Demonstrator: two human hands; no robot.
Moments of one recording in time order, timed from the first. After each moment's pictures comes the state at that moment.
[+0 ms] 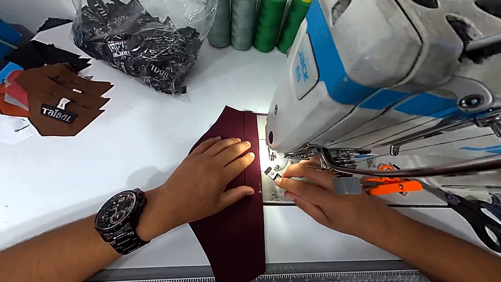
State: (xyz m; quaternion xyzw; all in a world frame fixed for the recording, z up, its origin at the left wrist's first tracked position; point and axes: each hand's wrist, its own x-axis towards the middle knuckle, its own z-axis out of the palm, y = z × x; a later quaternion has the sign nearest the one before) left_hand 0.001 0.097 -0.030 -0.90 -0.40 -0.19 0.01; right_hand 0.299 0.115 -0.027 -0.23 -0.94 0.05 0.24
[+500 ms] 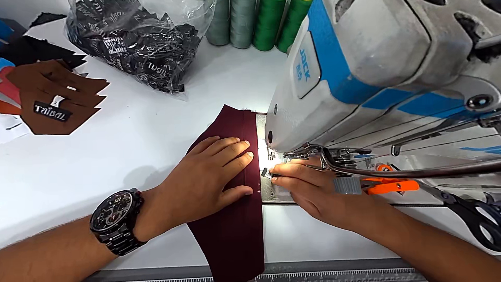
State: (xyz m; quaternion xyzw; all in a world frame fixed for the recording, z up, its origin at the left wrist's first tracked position) left_hand 0.001 0.097 -0.031 -0.90 -0.40 -0.19 0.01; right_hand 0.298 0.121 -0.033 -0.23 -0.95 0.04 0.20
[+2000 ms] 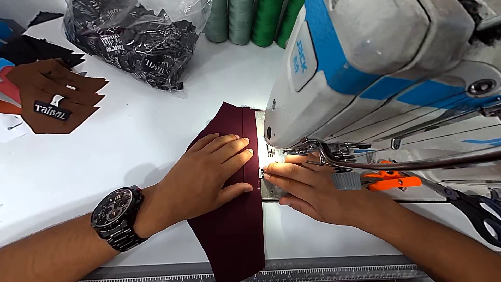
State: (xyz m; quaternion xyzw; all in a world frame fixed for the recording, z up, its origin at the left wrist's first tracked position) left_hand 0.000 0.097 -0.029 -0.90 -0.39 -0.19 0.01; right_hand 0.296 0.123 -0.036 -0.18 -0.97 0.03 0.16
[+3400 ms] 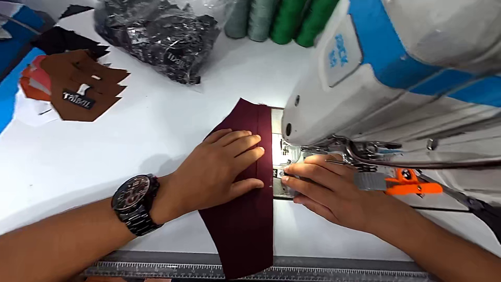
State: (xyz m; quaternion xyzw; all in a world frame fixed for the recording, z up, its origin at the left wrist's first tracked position) left_hand -0.005 0.098 -0.030 -0.90 -0.39 -0.19 -0.01; right_hand 0.300 0.120 -0.034 -0.18 -0.96 0.01 0.19
